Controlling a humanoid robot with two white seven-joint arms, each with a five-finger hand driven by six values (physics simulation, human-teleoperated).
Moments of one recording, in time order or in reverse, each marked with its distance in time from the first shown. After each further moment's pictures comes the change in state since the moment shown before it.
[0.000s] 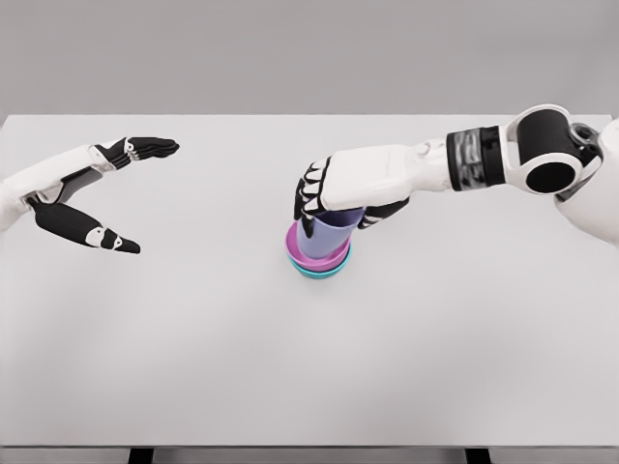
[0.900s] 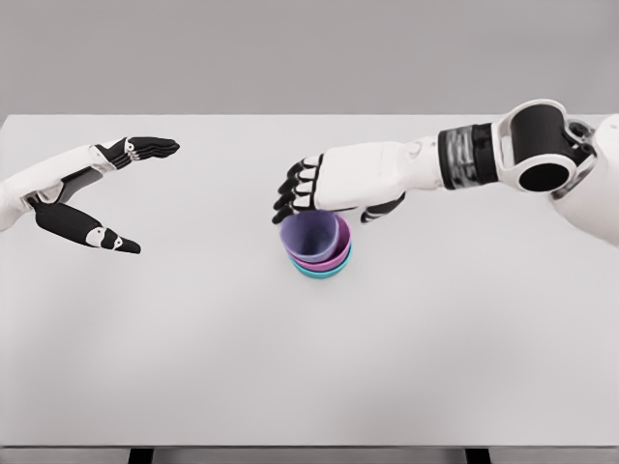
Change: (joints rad) left arm 0.000 -0.001 0.000 -0.001 0.000 0.000 0.000; right arm -0.008 0.011 -0.021 -0.041 0.079 0.000 0.000
